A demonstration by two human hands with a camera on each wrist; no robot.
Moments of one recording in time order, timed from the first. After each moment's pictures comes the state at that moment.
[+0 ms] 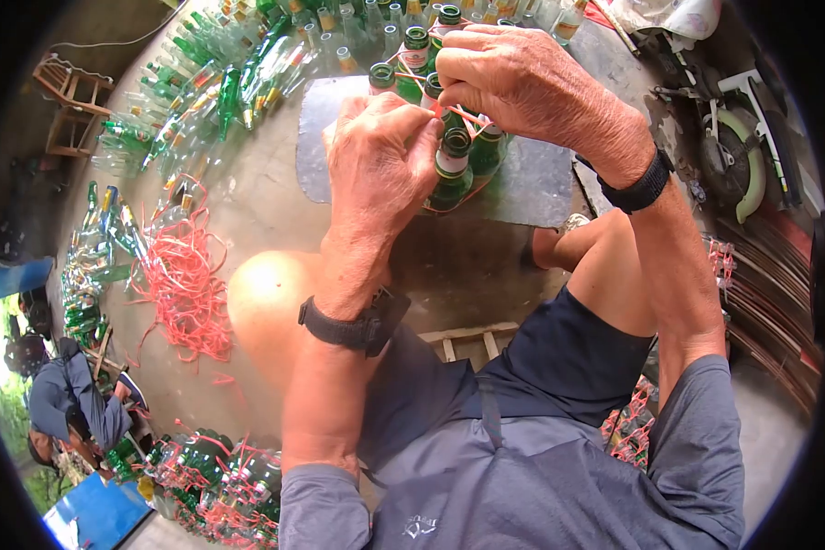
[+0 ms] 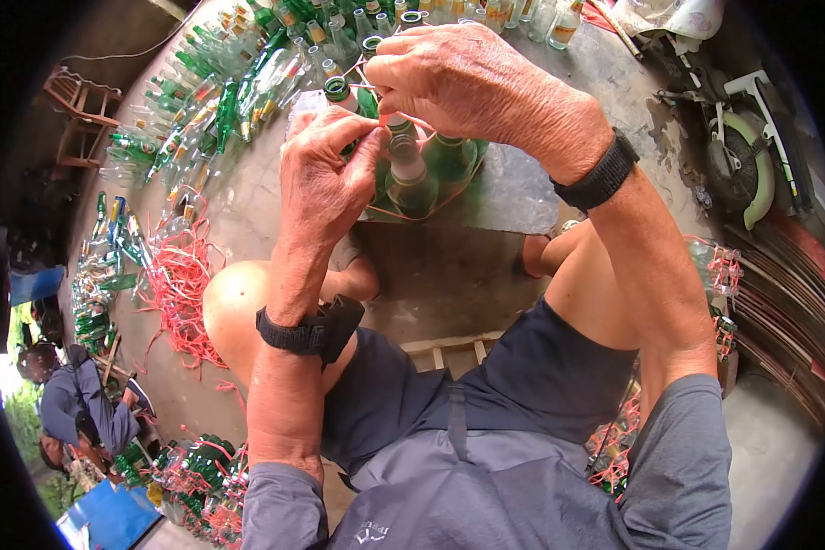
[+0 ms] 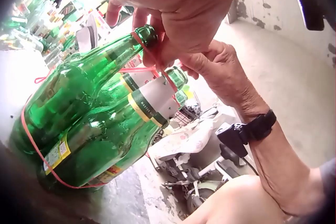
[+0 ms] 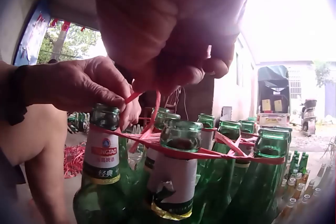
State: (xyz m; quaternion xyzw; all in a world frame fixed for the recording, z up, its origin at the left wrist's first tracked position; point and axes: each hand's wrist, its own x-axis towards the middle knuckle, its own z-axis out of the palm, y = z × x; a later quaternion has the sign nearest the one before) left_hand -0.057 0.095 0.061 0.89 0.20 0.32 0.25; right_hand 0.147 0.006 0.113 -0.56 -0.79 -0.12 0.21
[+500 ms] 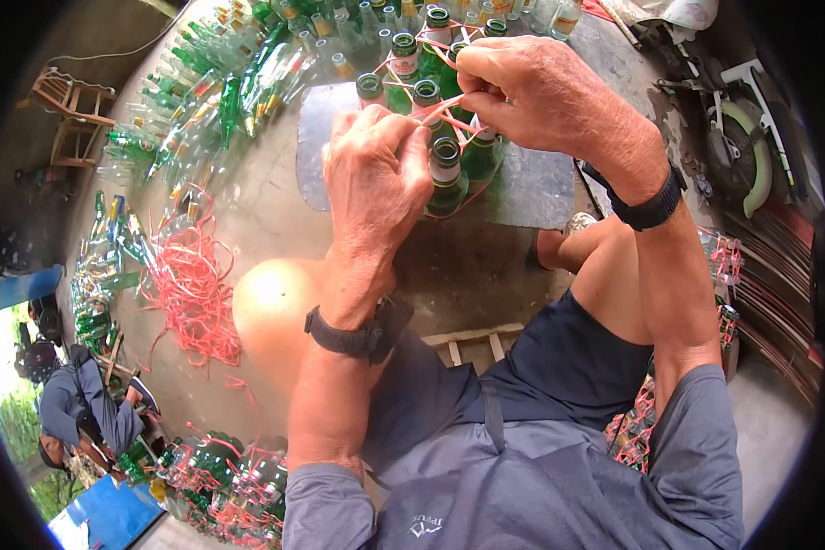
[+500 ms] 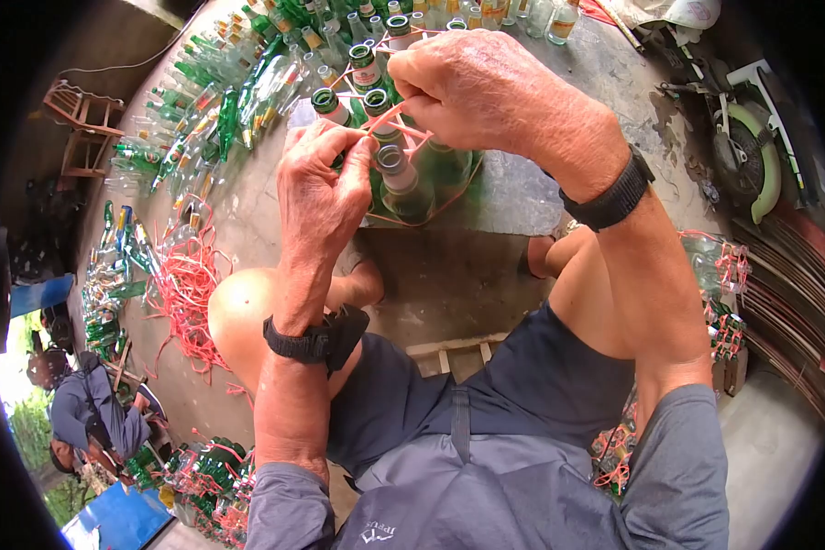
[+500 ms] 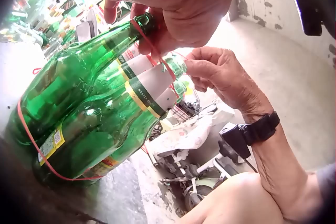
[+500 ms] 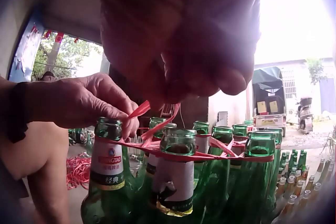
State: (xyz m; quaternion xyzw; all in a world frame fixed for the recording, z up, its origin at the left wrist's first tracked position) left_hand -0.052 0.088 0.056 0.88 0.23 0.33 0.26; right_hand 0.156 -0.015 0.110 -0.65 -0.73 -0.07 0.22
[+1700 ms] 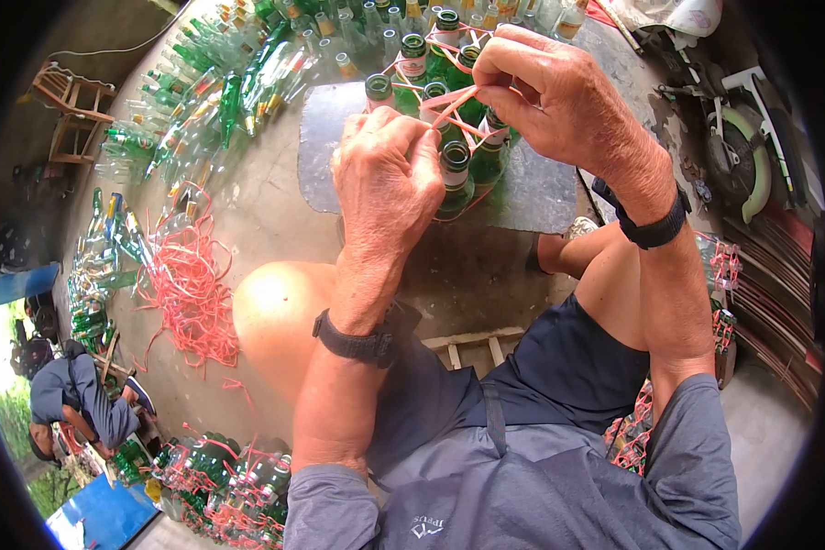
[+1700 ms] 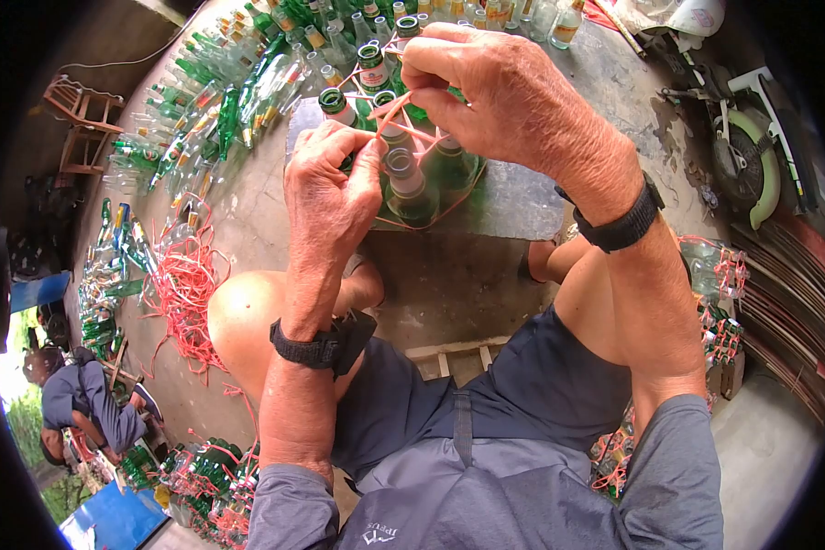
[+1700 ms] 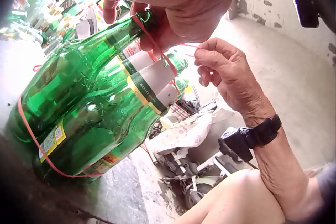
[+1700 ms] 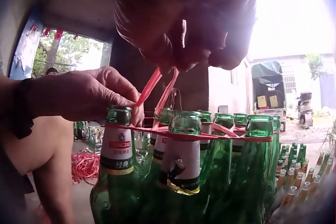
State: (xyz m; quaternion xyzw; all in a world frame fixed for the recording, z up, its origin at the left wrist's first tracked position) left_hand -0.049 0.084 0.055 0.86 0.25 0.34 0.29; right_hand 0.149 -0.023 0.117 -0.60 -0.72 -0.06 0.34
